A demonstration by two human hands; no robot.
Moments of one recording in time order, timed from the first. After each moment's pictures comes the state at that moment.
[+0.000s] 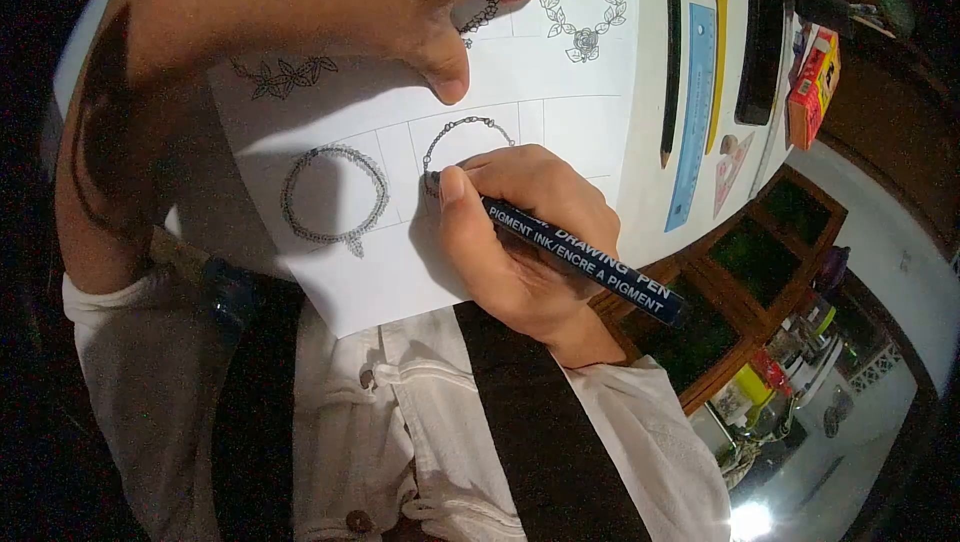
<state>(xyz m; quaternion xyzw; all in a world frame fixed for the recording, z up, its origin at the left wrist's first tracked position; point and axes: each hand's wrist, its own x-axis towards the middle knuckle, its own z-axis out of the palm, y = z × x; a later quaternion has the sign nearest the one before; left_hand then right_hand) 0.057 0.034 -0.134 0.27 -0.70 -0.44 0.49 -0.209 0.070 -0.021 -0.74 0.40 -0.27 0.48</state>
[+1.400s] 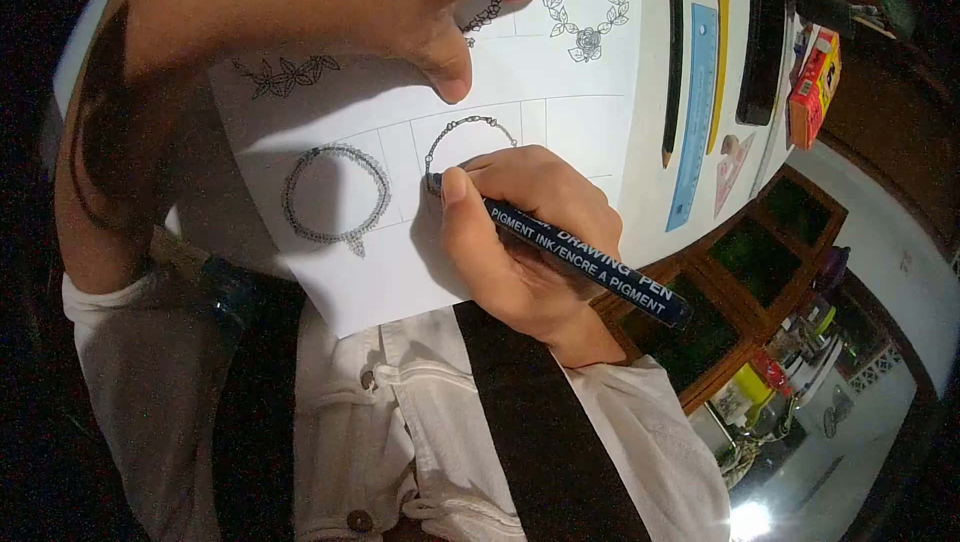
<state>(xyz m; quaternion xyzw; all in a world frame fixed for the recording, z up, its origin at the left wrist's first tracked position) 0.056 0.028 -0.124 0.27 -0.69 -0.49 0.46 -0.208 0.069 -0.020 -0.73 0.39 -0.28 0.49</state>
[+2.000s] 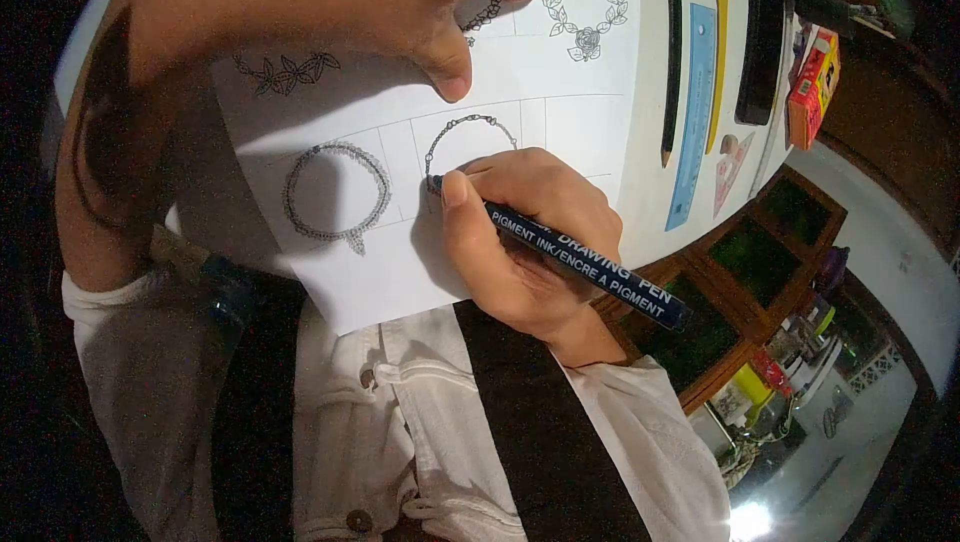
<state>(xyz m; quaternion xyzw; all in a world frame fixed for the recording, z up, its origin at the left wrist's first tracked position) 0.058 0.029 -0.122 0.28 -0.68 -0.50 0.46 -0.211 0.071 -0.020 -0.74 0.40 -0.27 0.47</state>
